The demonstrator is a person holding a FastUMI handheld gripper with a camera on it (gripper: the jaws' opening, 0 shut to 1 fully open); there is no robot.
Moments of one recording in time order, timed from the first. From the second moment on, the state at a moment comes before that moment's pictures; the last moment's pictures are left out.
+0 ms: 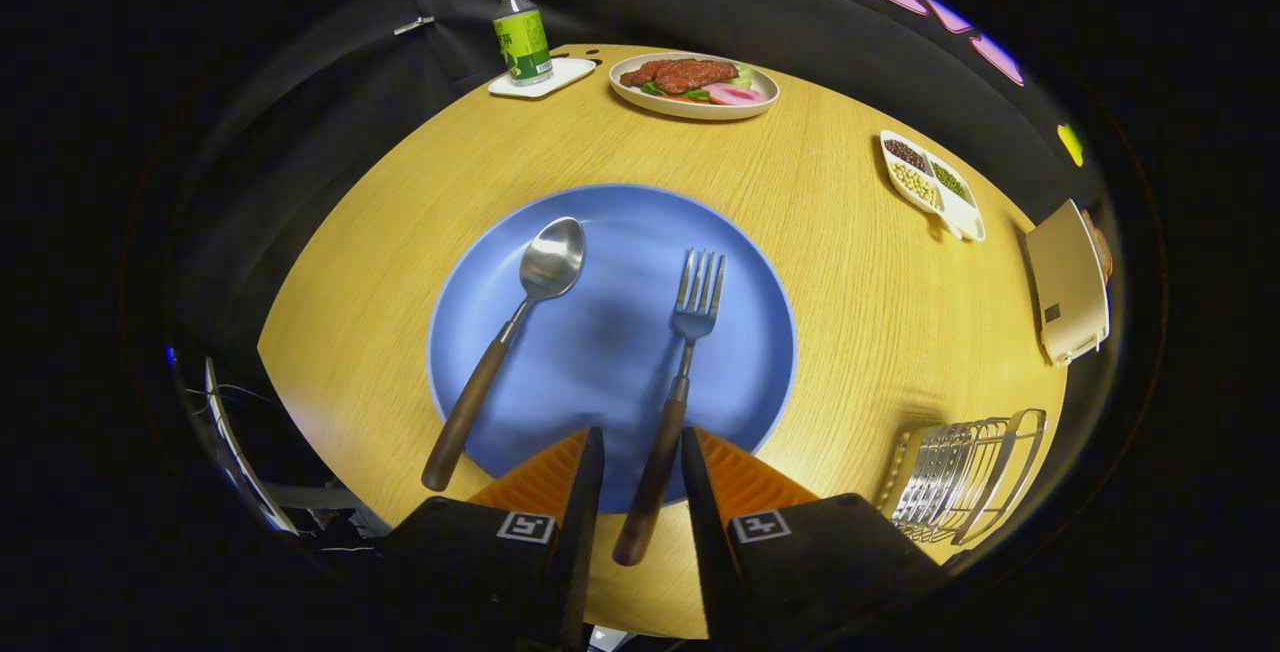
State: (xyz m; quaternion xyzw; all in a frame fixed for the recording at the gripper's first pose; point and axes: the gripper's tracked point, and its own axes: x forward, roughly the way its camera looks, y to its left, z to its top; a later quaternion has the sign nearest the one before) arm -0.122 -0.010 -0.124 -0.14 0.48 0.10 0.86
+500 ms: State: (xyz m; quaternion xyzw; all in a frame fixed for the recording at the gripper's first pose) arm -0.121 -0.004 -0.135 -0.04 0.53 0.11 0.84
